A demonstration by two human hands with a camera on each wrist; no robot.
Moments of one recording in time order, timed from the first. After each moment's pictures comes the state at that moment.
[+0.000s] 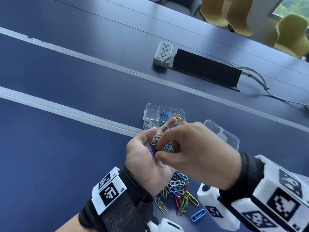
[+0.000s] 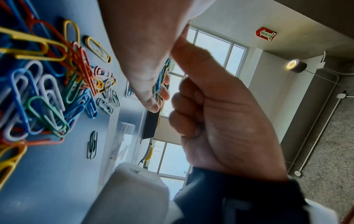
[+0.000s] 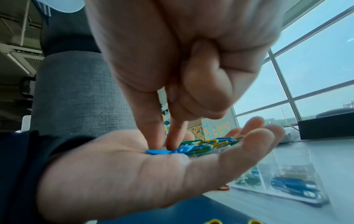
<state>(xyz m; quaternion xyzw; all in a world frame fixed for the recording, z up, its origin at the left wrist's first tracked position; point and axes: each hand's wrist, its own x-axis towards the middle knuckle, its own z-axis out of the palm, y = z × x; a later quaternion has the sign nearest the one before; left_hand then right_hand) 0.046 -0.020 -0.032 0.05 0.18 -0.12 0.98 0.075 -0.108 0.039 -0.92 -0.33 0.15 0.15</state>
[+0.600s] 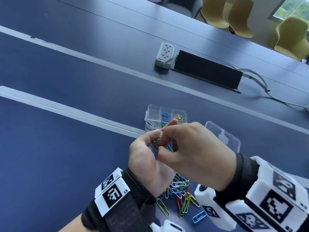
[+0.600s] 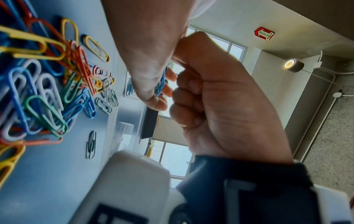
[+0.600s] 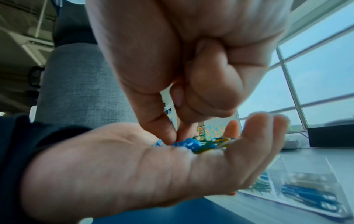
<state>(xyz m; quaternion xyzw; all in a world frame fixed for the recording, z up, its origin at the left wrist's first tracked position) 0.046 -0.022 -0.031 0.03 0.21 -0.09 0.97 0.071 -0.098 0.041 -0.93 -0.32 0.10 0.11</state>
